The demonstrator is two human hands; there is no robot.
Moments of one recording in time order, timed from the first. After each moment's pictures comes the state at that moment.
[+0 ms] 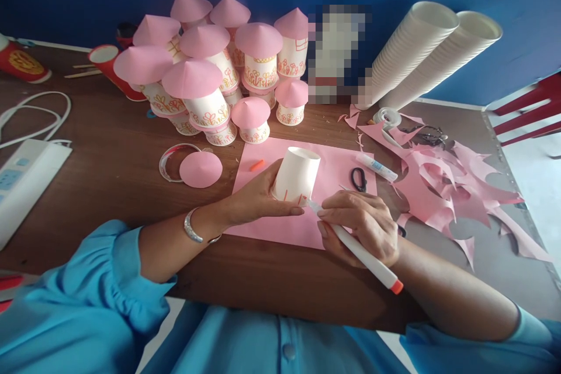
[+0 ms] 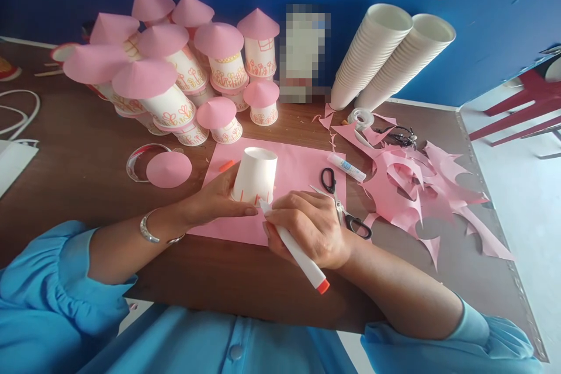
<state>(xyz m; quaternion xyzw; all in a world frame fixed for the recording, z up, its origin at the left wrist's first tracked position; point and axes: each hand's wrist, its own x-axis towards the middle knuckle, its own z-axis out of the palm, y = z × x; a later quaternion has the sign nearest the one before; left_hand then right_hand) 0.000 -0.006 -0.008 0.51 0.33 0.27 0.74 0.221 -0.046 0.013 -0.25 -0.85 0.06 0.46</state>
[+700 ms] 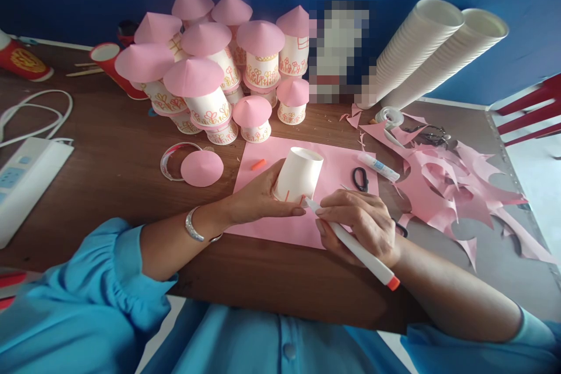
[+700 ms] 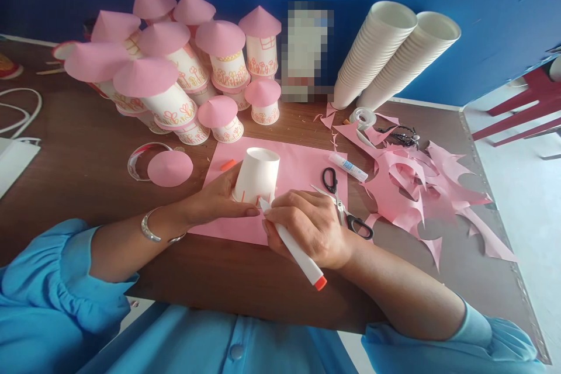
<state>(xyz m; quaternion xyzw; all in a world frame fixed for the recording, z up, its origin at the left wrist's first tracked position) 0.001 -0.005 -0.007 0.52 0.33 0.25 0.74 0.220 -0.048 0.013 -0.26 -0.86 0.06 0.44</state>
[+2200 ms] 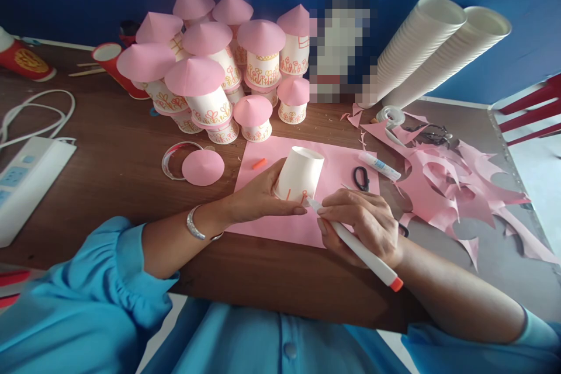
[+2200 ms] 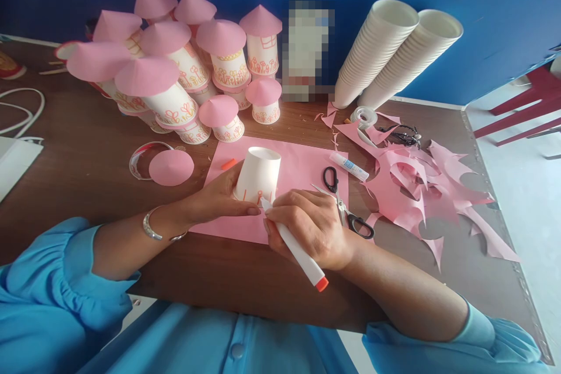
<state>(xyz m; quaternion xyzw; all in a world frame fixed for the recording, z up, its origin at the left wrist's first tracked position) 0.001 -0.004 -0.003 0.53 0.35 0.25 0.73 0.219 -0.048 0.015 -0.27 -0.86 0.06 0.44</state>
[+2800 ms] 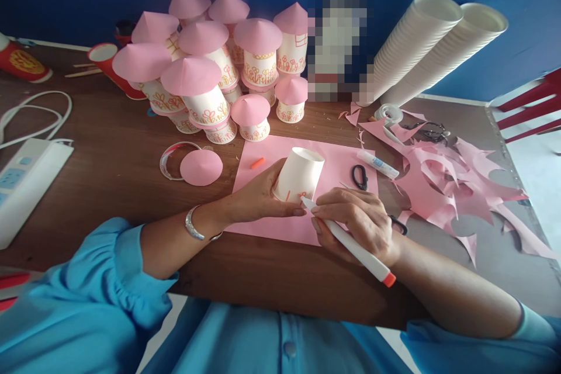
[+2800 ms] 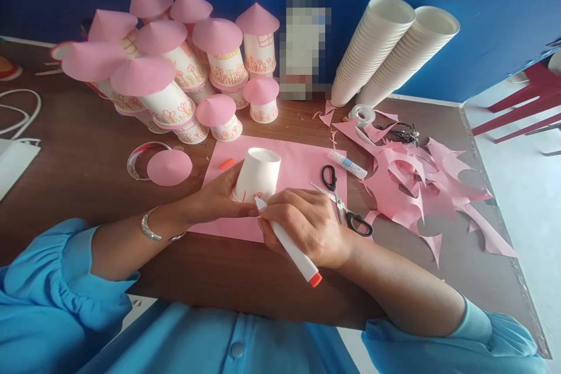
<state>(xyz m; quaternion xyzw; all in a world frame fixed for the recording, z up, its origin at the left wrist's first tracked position) 0.001 -0.005 -0.009 0.55 0.36 0.24 0.72 0.217 -0.048 0.015 -0.26 -0.86 0.07 0.44</state>
